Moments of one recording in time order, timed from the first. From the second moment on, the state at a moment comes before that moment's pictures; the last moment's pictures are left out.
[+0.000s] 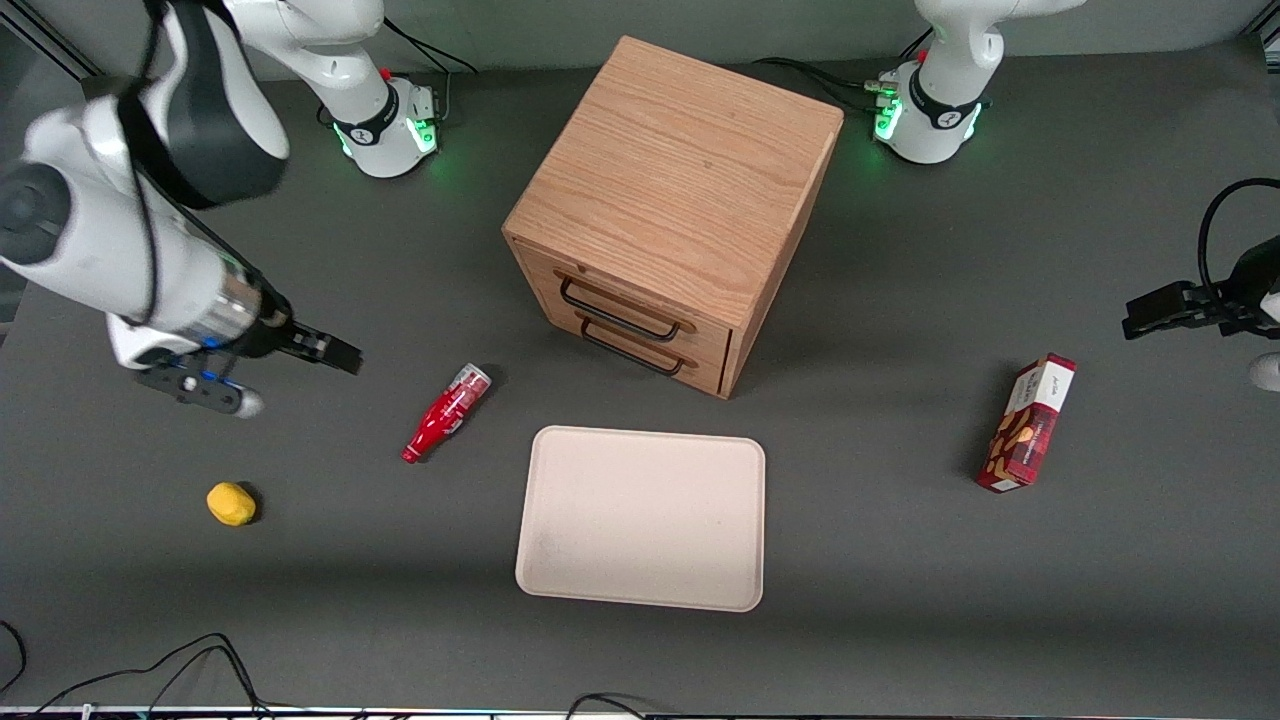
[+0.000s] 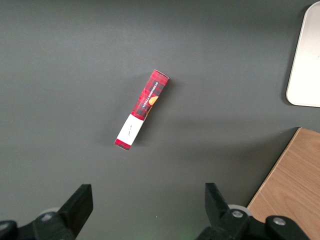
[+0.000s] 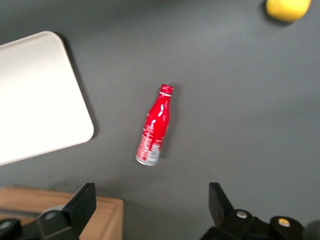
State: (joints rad) arm -0.02 0.16 0.27 -1.77 0.03 1.88 0.65
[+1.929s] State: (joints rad) arm -0.02 0.50 0.31 -2.10 -0.15 2.56 1.08
